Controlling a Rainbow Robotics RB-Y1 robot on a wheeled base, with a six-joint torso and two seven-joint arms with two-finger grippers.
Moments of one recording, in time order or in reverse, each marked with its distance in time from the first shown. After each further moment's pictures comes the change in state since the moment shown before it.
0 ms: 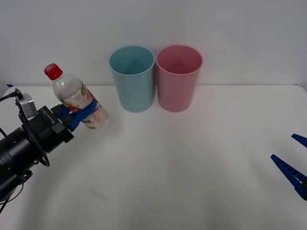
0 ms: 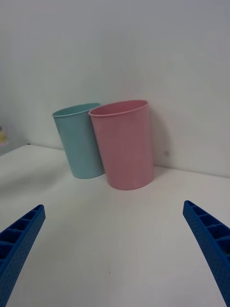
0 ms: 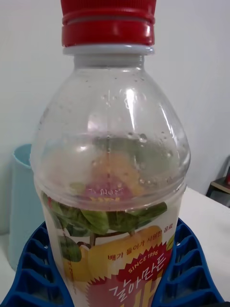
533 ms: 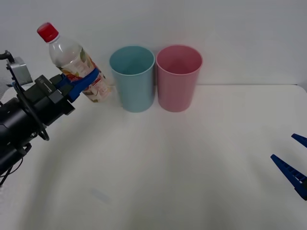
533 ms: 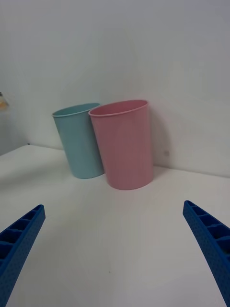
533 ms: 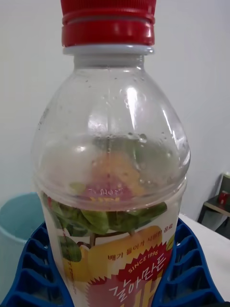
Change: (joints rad) right arm 0.000 0.000 0.000 0.000 0.000 0.000 0.000; left arm -0.115 0.029 -0.001 -0.123 -0.077 0.081 0.201
